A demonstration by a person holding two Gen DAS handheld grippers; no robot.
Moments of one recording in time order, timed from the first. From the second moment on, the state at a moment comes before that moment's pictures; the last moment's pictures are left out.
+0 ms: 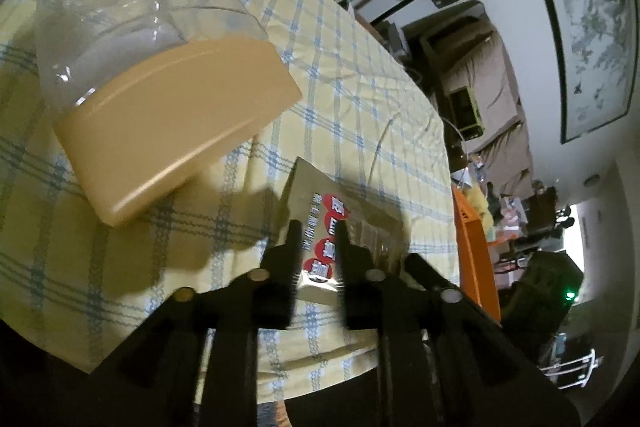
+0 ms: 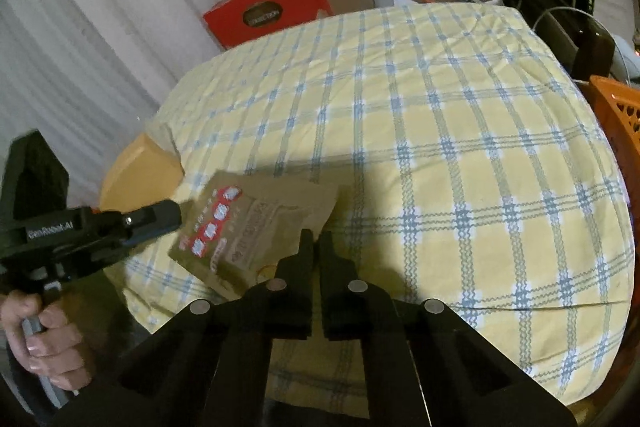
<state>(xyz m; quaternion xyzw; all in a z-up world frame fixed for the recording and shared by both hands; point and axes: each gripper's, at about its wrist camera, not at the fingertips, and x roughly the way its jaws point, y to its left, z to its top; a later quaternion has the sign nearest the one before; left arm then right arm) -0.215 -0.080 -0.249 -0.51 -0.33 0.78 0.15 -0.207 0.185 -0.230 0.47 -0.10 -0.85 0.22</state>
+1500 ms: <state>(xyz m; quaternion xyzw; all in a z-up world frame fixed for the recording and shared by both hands) -0.215 -0.052 -0.253 -0.51 -0.34 0.76 0.22 -0.234 0.213 -0.222 0.47 -0.09 -0.84 0.24</state>
